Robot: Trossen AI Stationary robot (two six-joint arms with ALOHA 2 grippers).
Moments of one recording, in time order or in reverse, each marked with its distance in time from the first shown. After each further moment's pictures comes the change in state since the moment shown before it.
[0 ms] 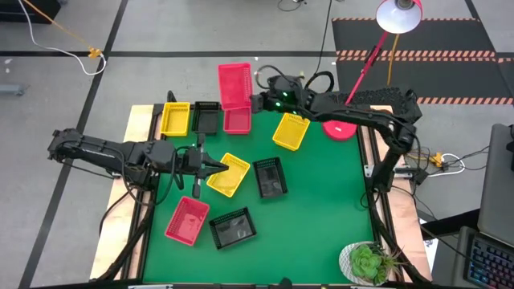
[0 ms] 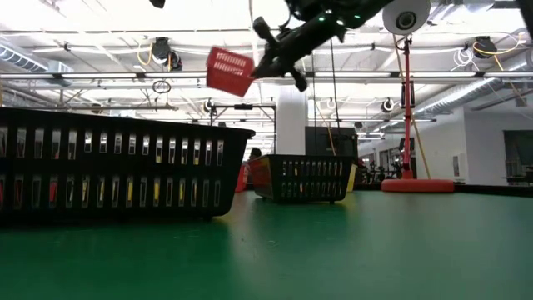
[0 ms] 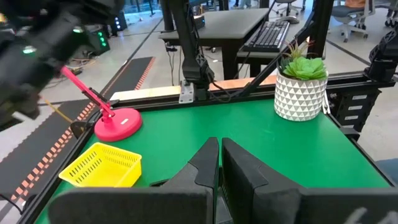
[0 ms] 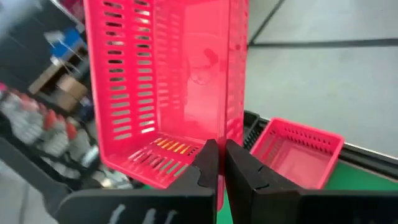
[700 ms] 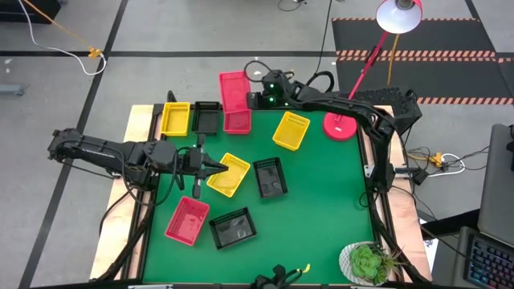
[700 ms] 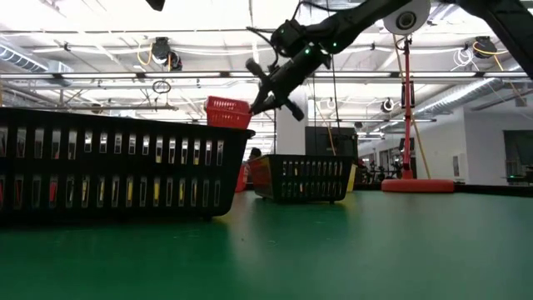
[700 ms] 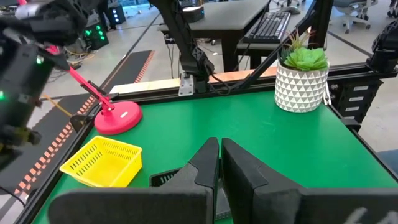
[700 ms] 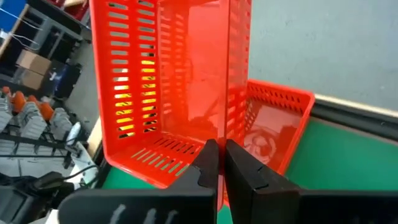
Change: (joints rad) left arm 0.000 0.000 0.000 -0.032 -0.001 0.005; right arm -0.088 0.189 0.131 -0.154 -0.133 0.083
